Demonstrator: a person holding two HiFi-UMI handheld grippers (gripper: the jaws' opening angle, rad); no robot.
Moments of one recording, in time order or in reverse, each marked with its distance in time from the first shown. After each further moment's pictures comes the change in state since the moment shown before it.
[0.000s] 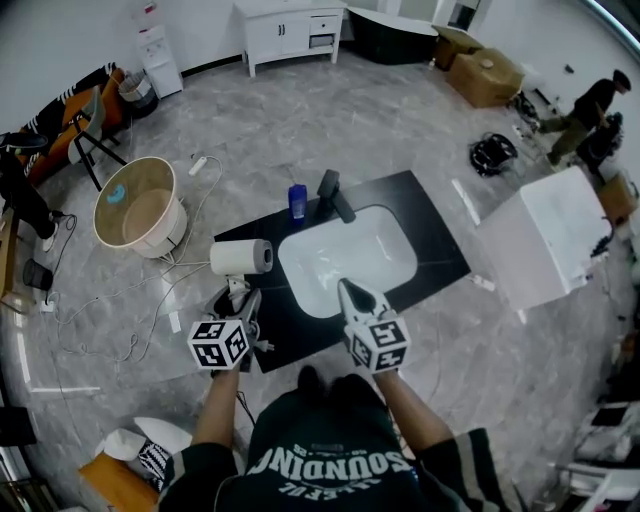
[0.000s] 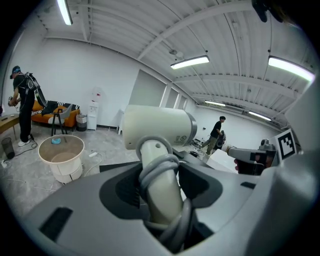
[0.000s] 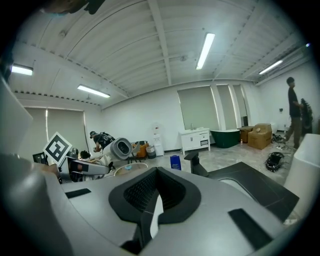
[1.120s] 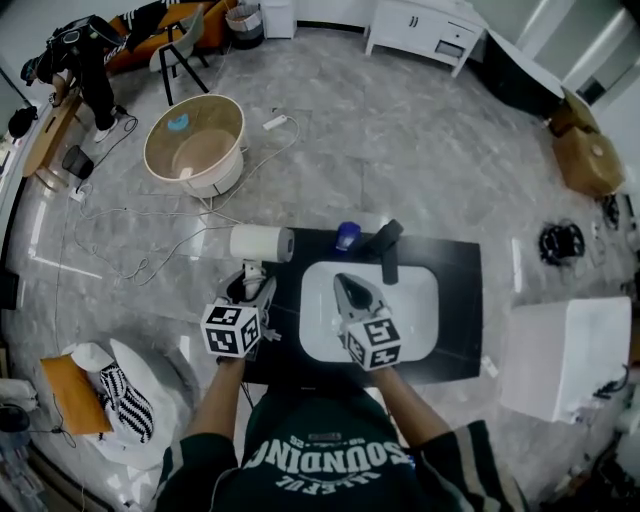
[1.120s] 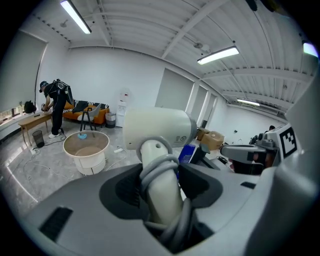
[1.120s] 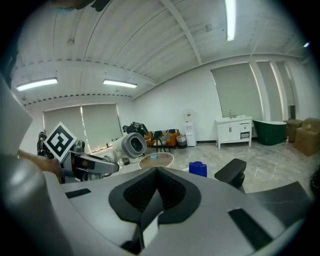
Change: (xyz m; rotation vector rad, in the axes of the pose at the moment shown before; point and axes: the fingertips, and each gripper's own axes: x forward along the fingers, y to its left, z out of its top) left arm 0.085 0.058 0.030 -0.147 0.003 0.309; right arm 0.183 -0.014 0.013 -0.133 0.151 0.424
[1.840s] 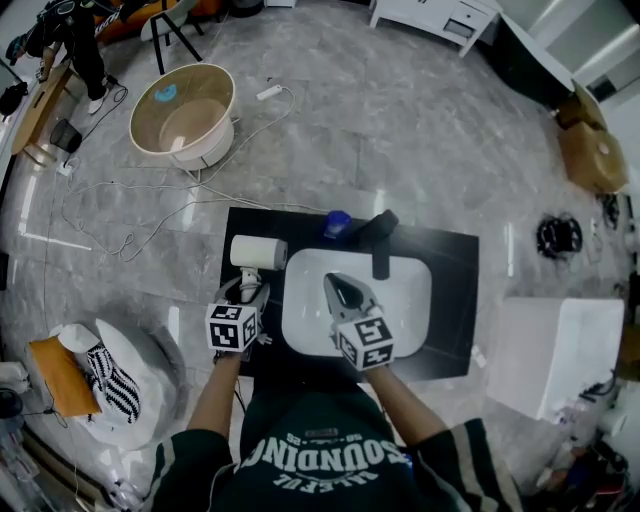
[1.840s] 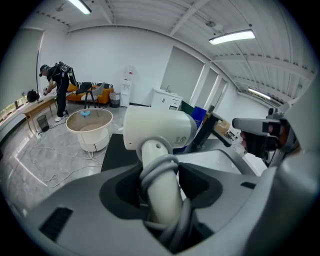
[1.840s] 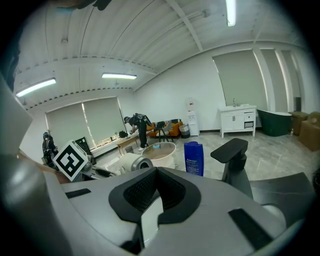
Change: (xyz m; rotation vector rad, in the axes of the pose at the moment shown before) left arm 0.053 0.002 -0.103 -0.069 0.227 0.043; right arm 0.010 -0.023 -0.040 0.012 0.111 0.049
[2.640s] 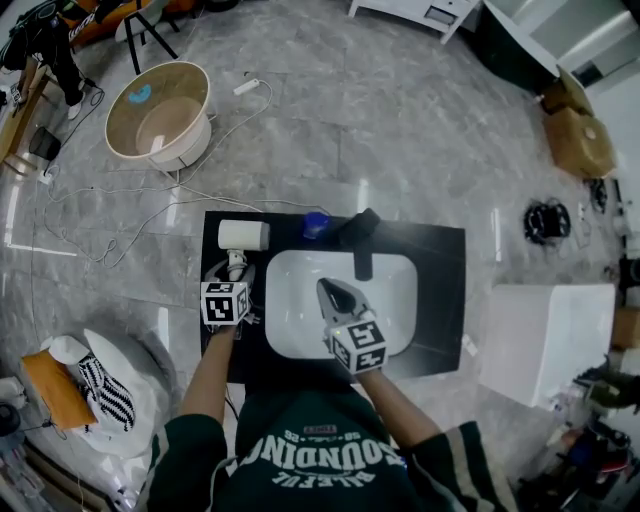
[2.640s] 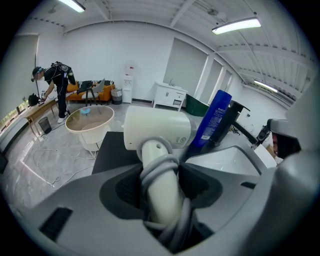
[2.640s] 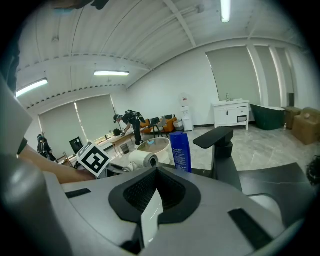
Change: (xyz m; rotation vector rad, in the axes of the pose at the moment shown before) left arm 0.079 0.025 0.013 0.010 0.061 0.057; right arm -0.005 -0.031 -0.024 0.048 0.057 -0.050
